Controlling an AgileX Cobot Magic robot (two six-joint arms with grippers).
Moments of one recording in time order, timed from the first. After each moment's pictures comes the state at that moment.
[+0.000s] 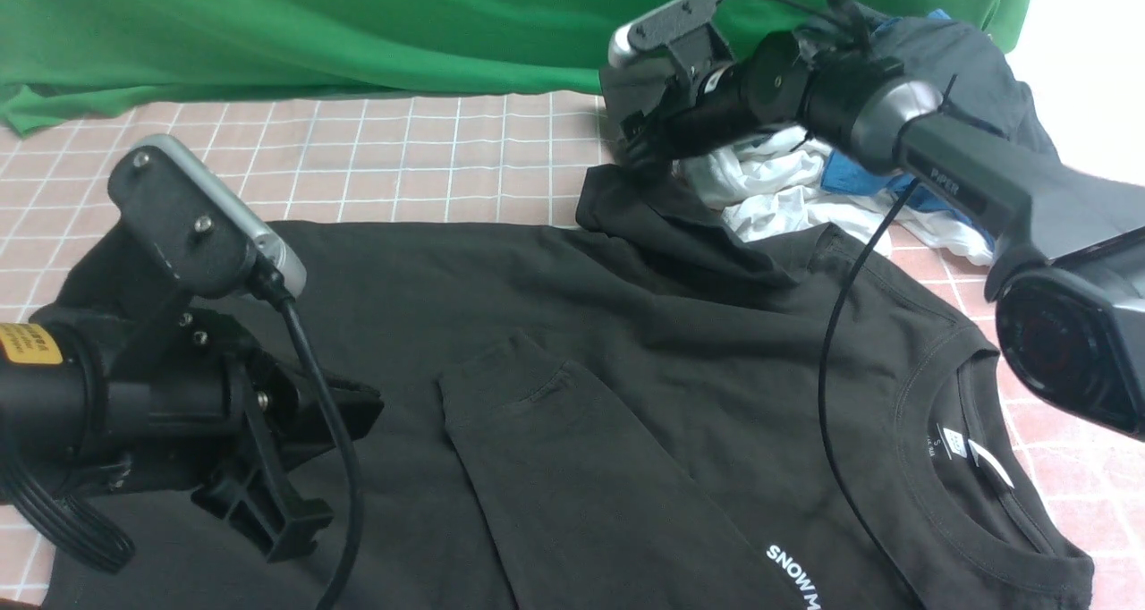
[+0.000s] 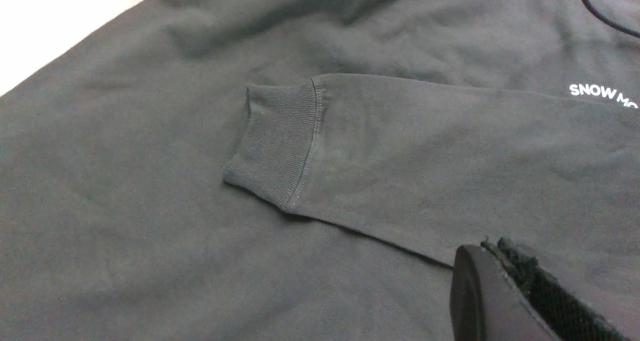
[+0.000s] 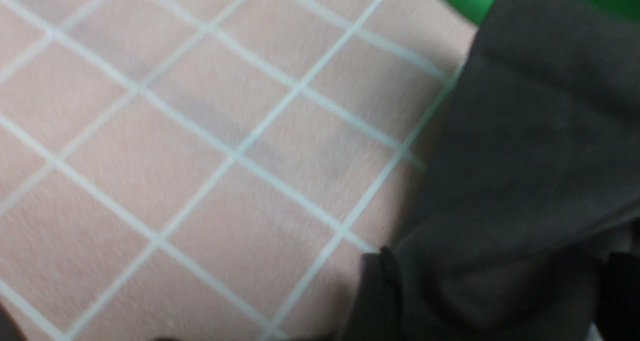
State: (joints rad) right arm 0.32 2.58 -2.27 0.31 0.56 -0.47; left arm -0.27 0.94 -0.72 -0.50 0.75 0.77
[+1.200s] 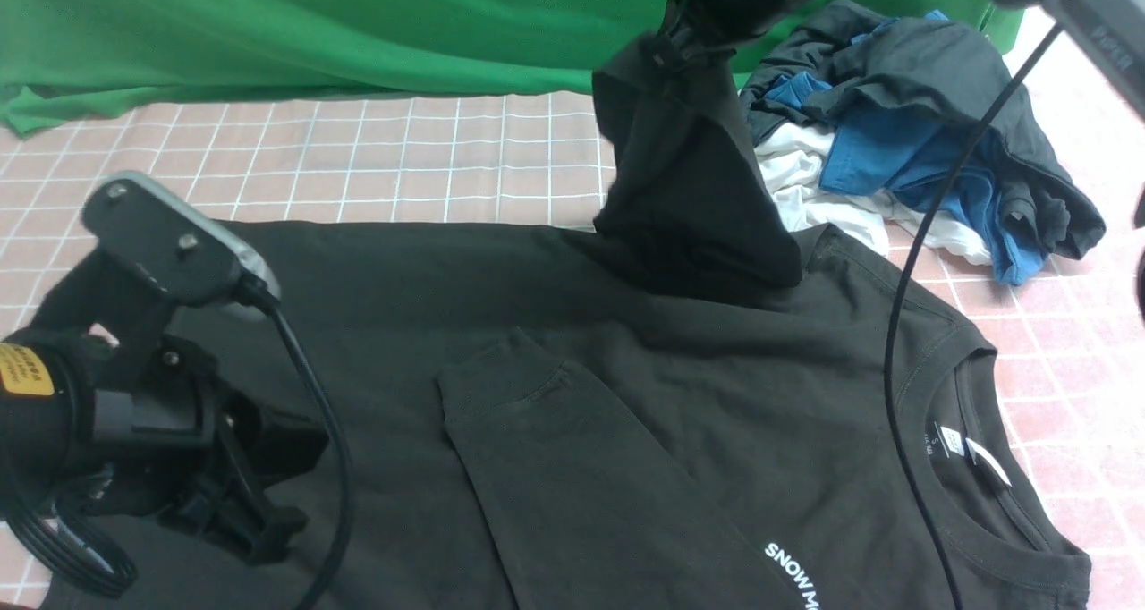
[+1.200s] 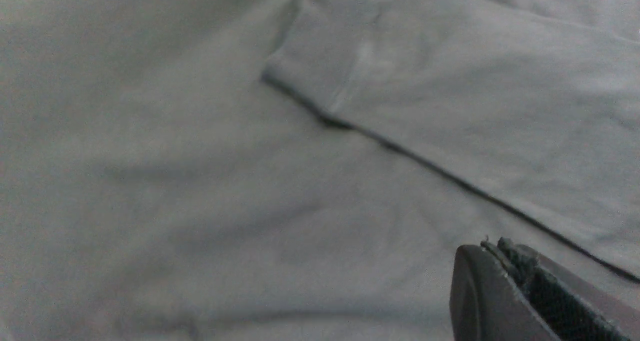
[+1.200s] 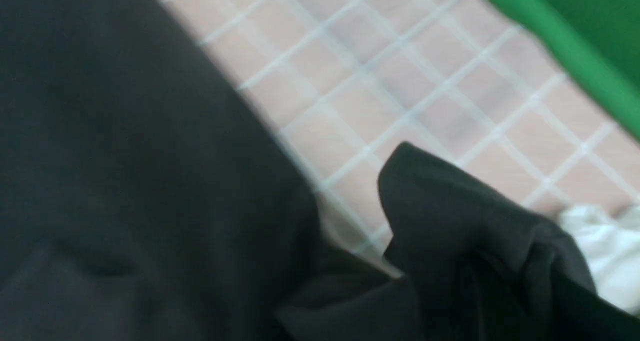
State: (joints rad) right arm 0.31 2.29 -2.39 0.41 1.19 -0.57; left arm -0.27 0.94 -0.72 -0.27 0.82 0.46
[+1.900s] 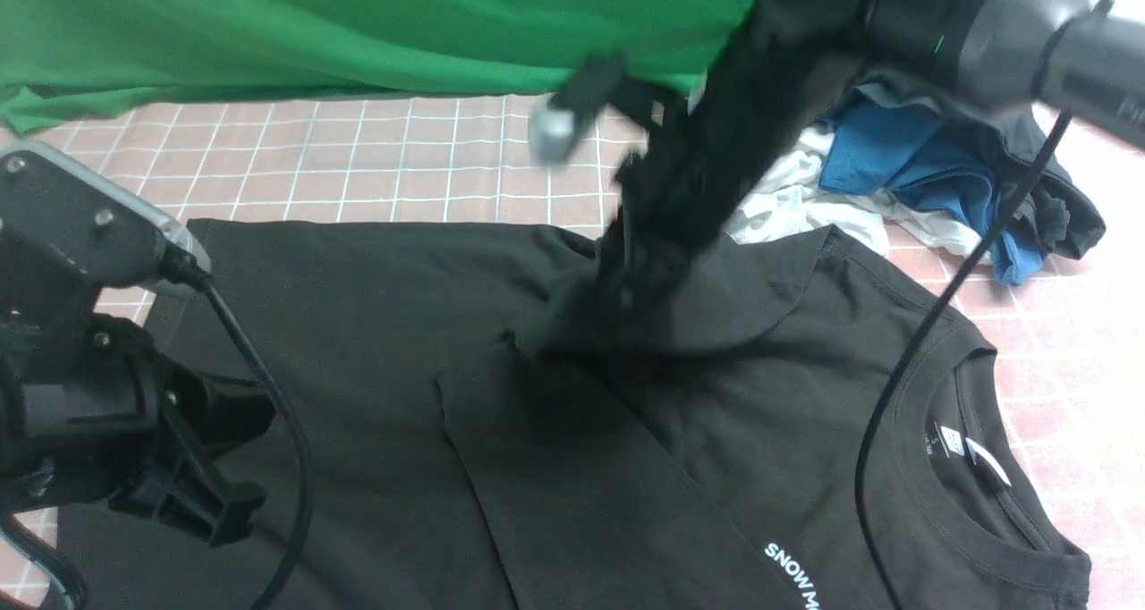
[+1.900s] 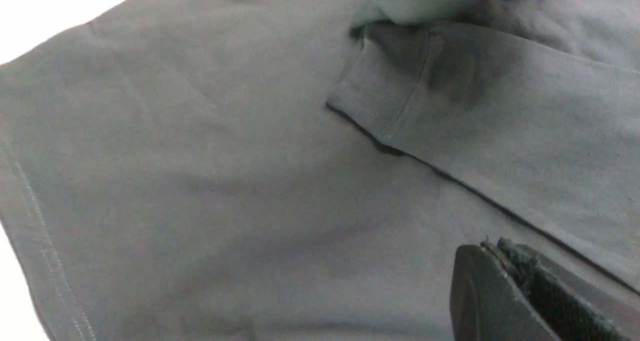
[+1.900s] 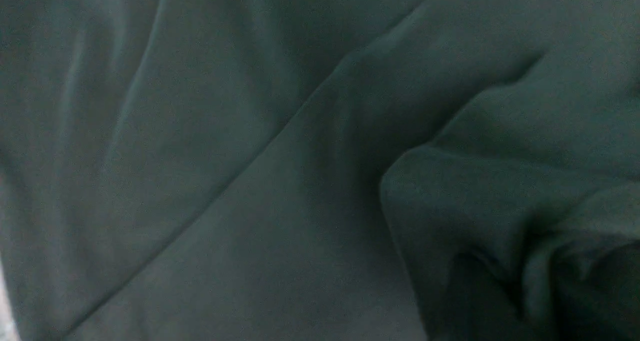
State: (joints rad) right arm 0.50 2.05 -1.75 0.49 1.22 -0.75; left arm -0.27 0.85 -0.72 -0.18 0.79 0.38
